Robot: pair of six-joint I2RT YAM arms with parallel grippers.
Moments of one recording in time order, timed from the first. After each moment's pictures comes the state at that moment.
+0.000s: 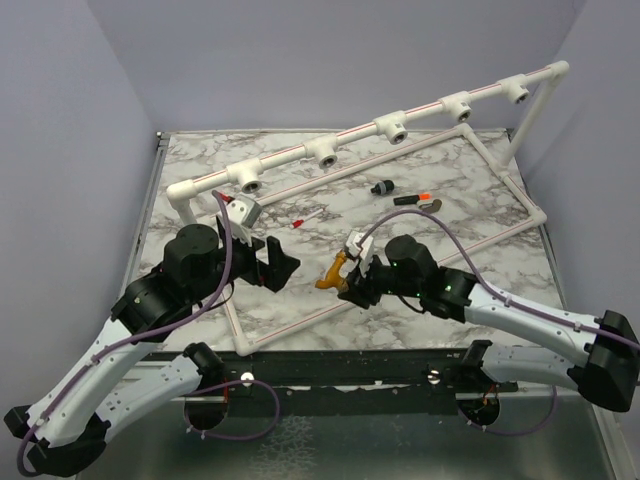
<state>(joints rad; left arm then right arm) -0.76 0.70 1.02 -0.63 0.01 -0.30 0.95 1.13 0.73 -0.14 -0.16 -0.01</state>
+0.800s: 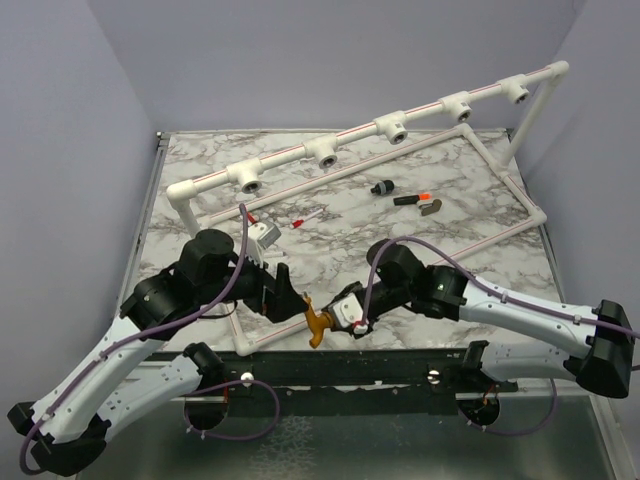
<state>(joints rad) -0.76 0.71 0.98 -0.80 0.37 -0.42 1.07 1.14 0.84 -0.30 -0.67 -0.87</state>
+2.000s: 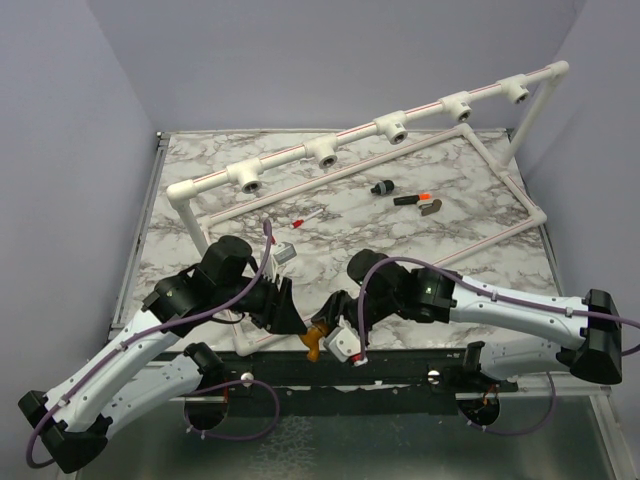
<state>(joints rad) -0.76 0.73 0.83 -0.80 0.64 -0.51 1.20 1.22 0.97 -0.47 -0.59 -1.24</state>
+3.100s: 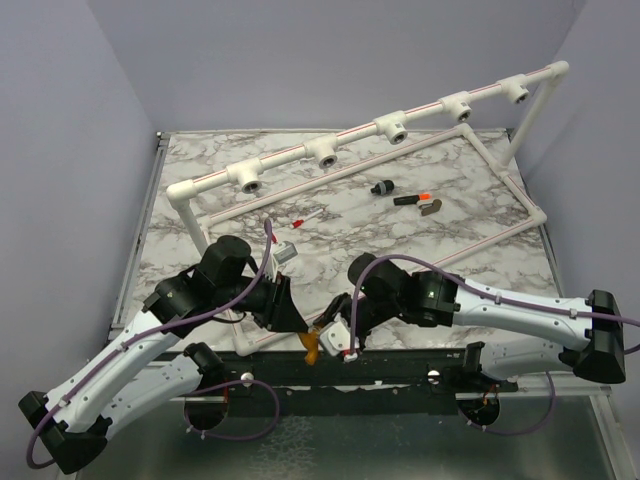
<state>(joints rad) -0.76 0.73 0.82 -0.75 0.68 -0.51 1.23 1.21 0.97 -0.46 -0.51 -1.02</state>
